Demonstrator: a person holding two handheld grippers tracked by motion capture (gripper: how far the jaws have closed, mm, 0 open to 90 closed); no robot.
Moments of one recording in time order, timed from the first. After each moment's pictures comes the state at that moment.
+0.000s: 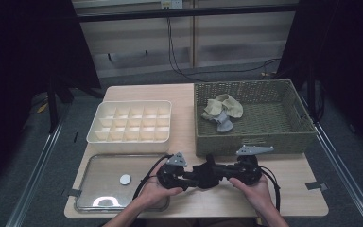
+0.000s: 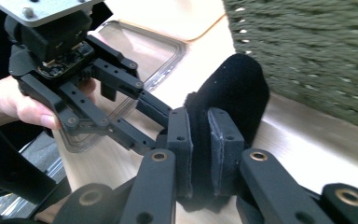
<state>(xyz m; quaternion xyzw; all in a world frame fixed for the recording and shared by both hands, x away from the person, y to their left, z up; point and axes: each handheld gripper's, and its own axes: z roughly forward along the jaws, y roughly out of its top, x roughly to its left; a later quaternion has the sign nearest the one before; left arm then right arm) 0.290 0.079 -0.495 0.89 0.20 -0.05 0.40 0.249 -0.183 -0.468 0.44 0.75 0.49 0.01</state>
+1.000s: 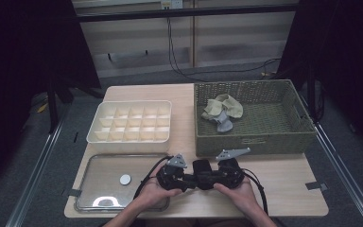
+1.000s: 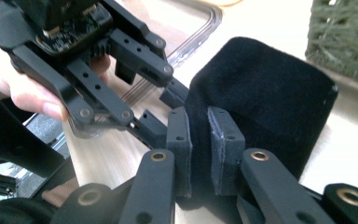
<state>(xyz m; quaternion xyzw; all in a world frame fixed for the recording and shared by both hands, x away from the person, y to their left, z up) 0.288 0.080 -0.499 0.90 0.20 -0.05 0.40 0.253 -0.142 -0.483 0.41 0.79 0.45 -0.03</state>
